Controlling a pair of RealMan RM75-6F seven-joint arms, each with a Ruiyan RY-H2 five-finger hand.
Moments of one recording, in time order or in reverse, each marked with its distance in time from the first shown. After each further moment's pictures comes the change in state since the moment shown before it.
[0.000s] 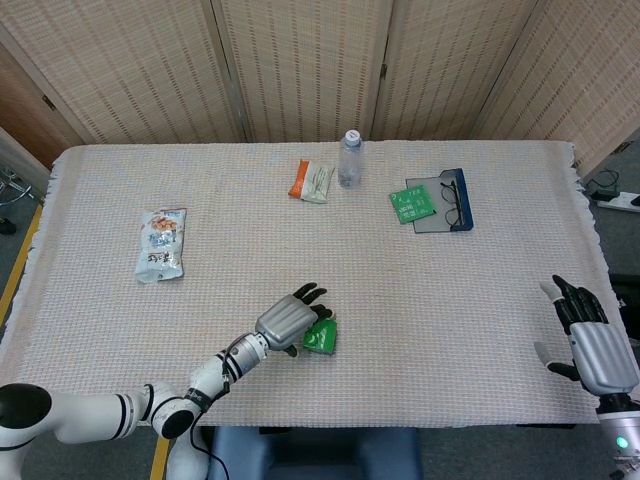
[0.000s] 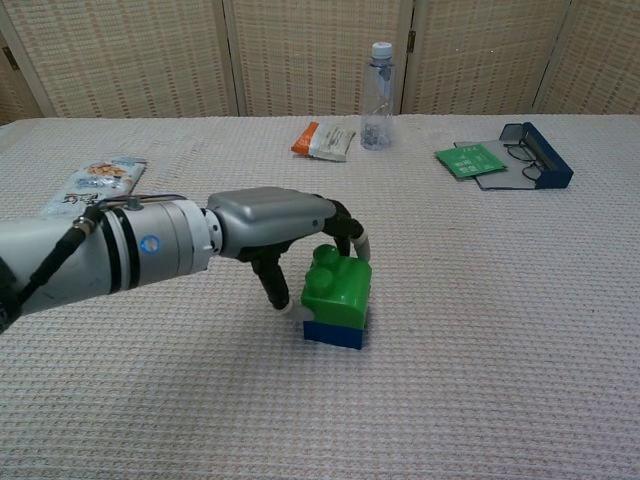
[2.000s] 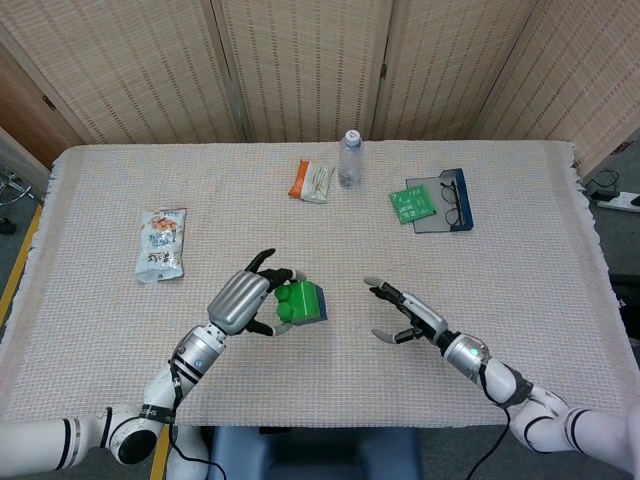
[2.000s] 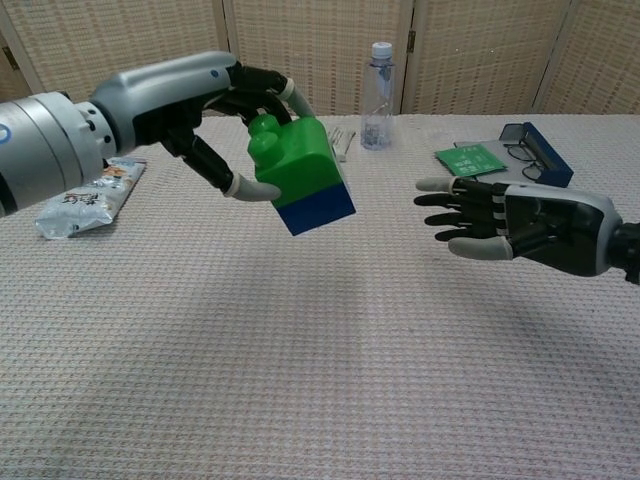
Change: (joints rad) left arm 0.190 0.192 -0.094 -0.304 0.008 0.256 -0.158; right arm 0.571 -0.441 -0.045 0.406 -0.201 -0.461 1.319
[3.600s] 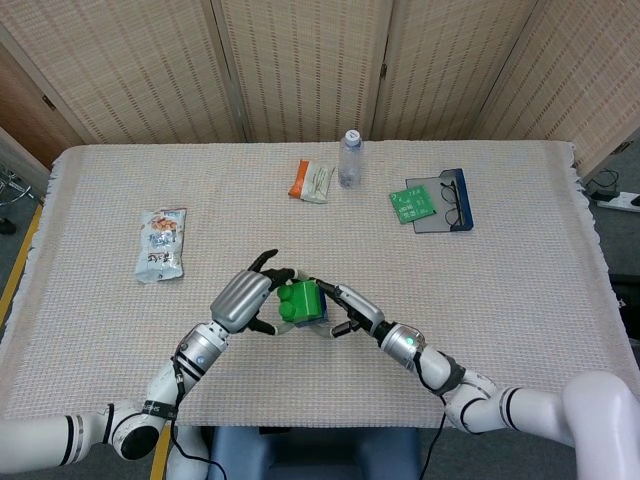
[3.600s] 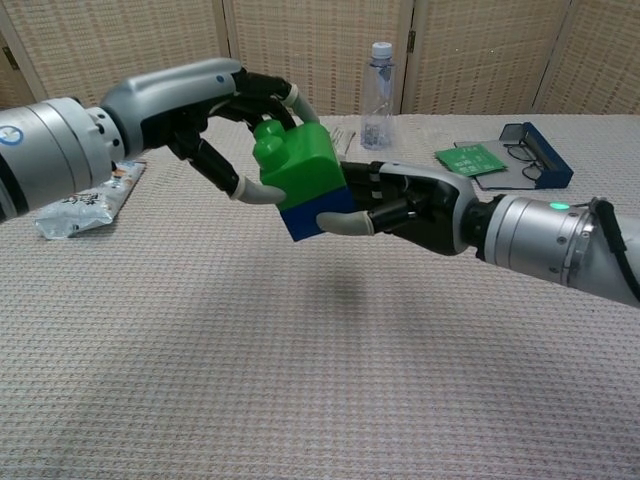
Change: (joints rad) left arm -0.007 -0.012 -0.006 0.030 -0.003 -0.026 -0.051; right arm 0.169 -0.158 0.084 -0.033 0.159 -0.066 -0.128
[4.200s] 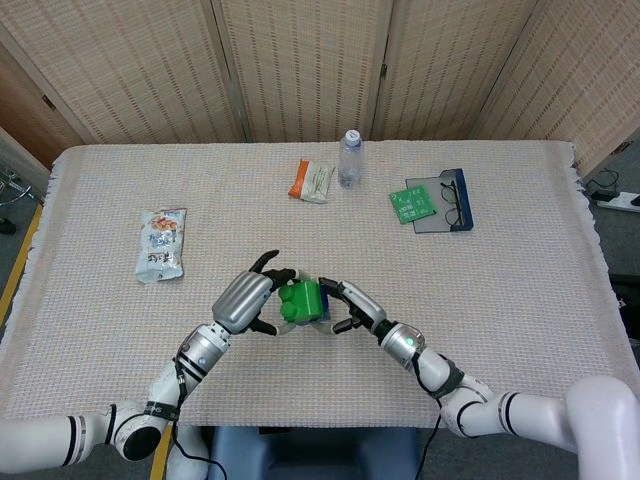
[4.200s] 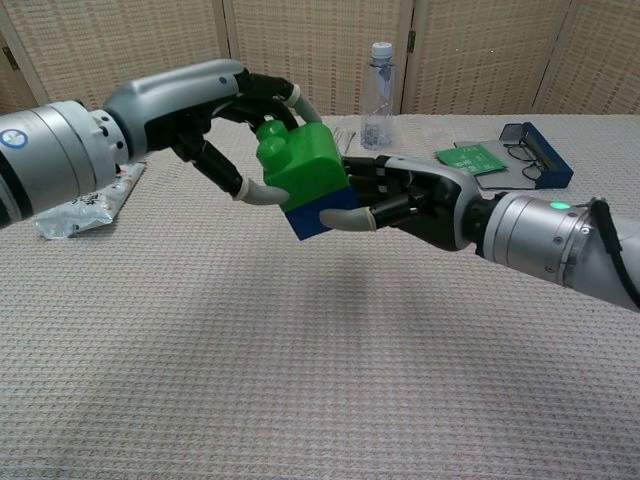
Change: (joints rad) left arm -0.001 -0.012 -0.001 -0.002 0.008 0.005 -0.008; right arm -0.029 -0.013 0.041 -0.033 0.093 -0.006 -0.136
